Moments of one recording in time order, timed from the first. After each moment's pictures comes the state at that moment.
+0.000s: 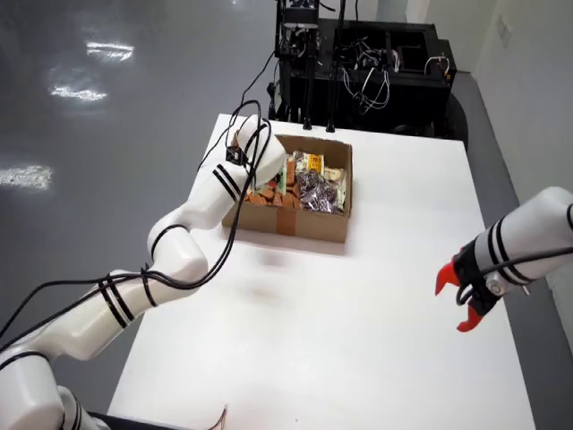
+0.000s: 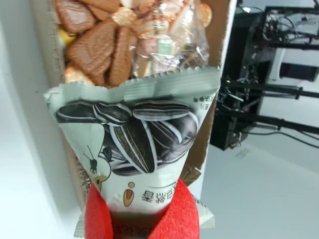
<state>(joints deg) -40.1 82.7 -16.1 26.3 80.8 -38.0</state>
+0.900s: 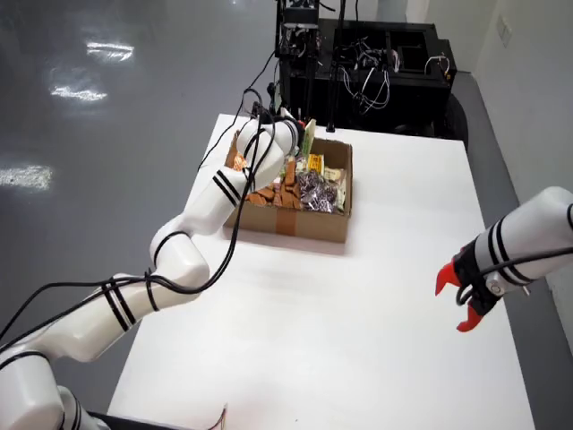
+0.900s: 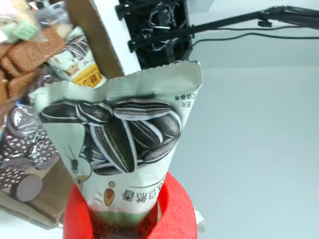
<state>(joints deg) -40.0 85.4 -20.2 24.8 55.3 -17.4</state>
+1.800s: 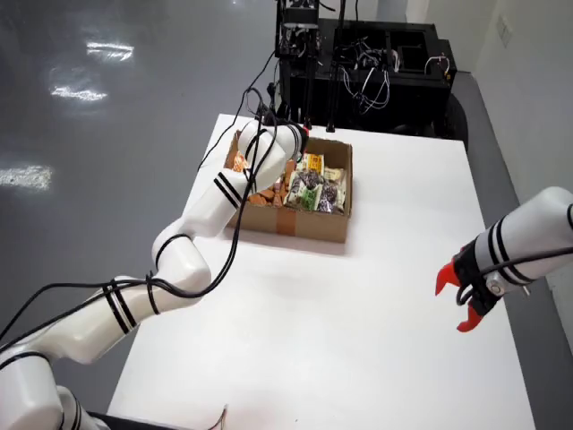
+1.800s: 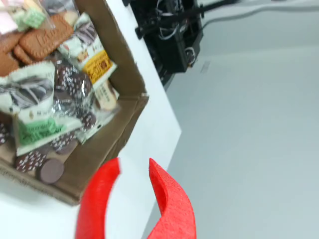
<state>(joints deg) -41.4 85.7 -22.4 22.4 59.2 -11.5</state>
